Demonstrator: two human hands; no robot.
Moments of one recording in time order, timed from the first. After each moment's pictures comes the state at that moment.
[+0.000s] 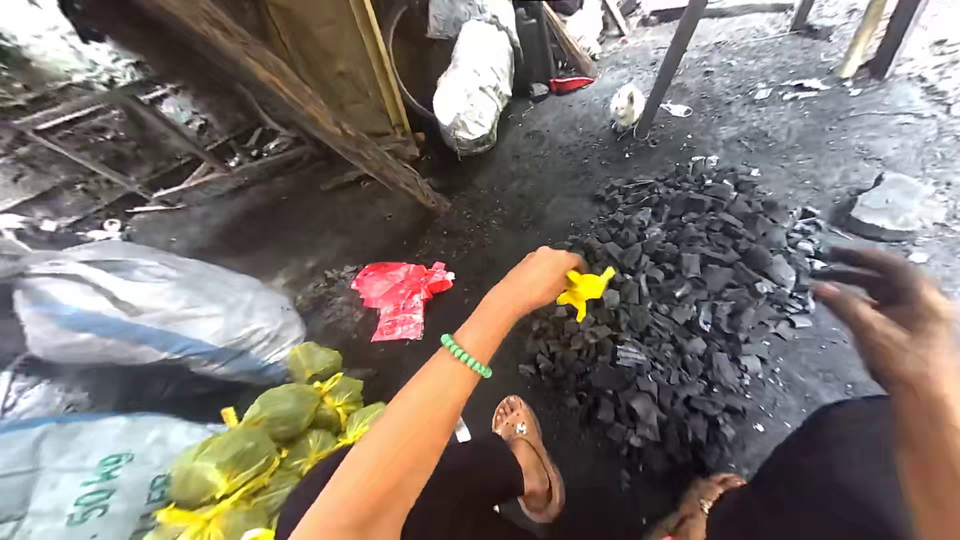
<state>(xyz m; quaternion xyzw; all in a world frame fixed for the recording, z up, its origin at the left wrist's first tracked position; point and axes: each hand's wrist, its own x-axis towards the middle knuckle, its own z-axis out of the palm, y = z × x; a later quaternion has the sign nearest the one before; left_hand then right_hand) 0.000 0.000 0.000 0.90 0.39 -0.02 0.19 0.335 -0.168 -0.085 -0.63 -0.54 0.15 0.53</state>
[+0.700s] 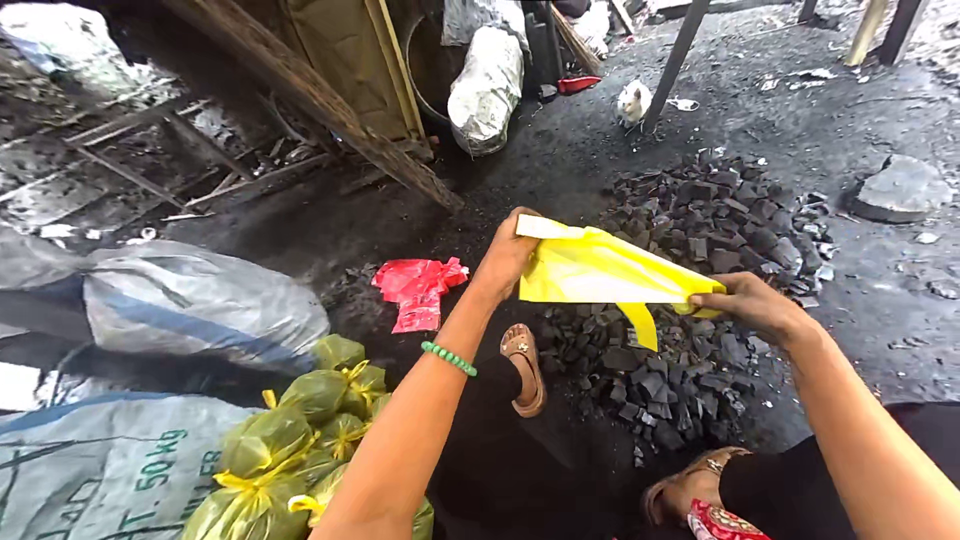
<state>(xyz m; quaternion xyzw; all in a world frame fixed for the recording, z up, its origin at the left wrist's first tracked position) -0.050 -0.029 0.001 0.68 0.41 0.38 0.47 0.270 -0.134 -0.105 -0.54 -0.52 0.47 0.46</state>
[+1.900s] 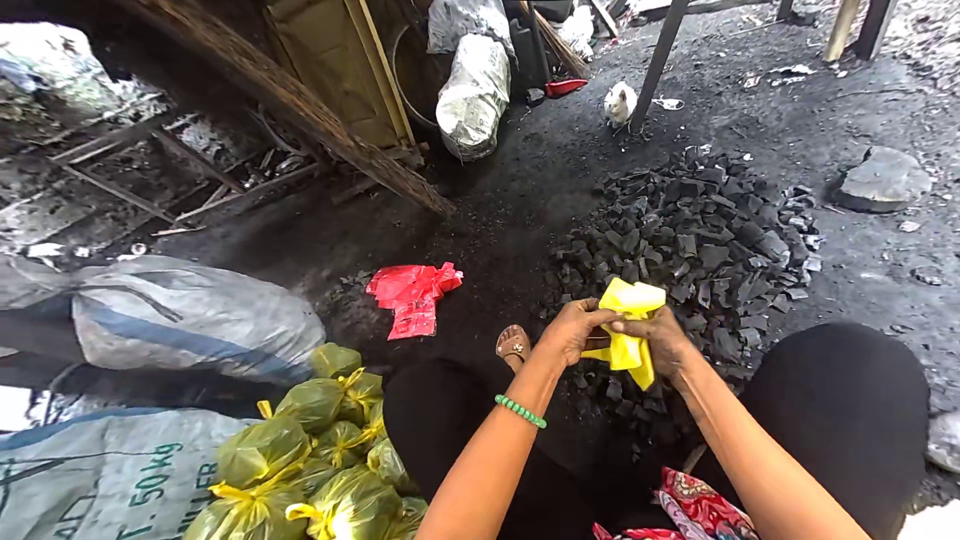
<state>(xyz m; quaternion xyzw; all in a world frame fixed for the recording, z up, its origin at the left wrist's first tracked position) 0.015 -0.097 -0.072 0.44 0.50 0.23 0.71 0.152 -0.145 -0.133 -0.41 -0.31 0.57 0.65</state>
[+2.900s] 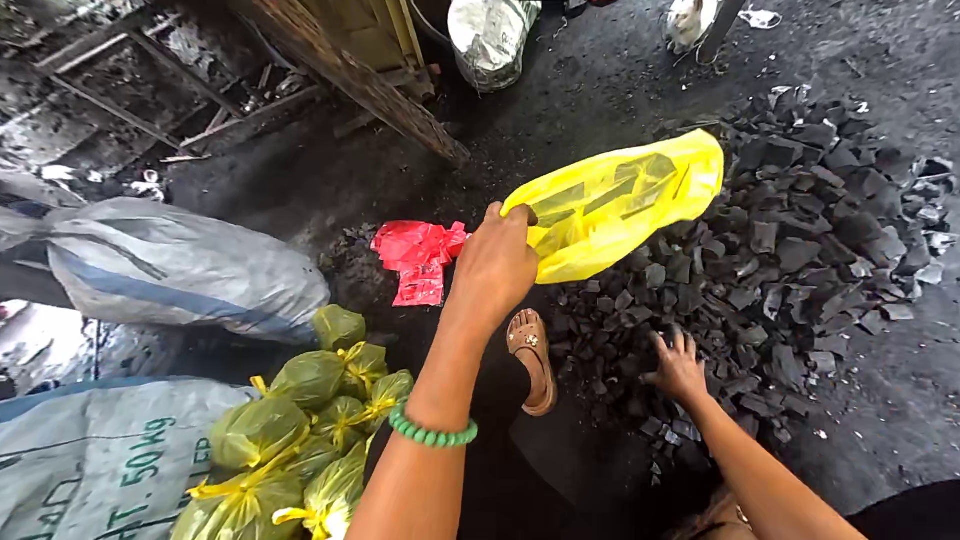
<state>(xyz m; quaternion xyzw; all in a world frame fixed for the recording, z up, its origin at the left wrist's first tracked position) -0.051 0.004 0.018 0.73 0.66 0.01 0.15 0.171 -0.079 -0.328 -0.74 -0.58 0.34 0.04</state>
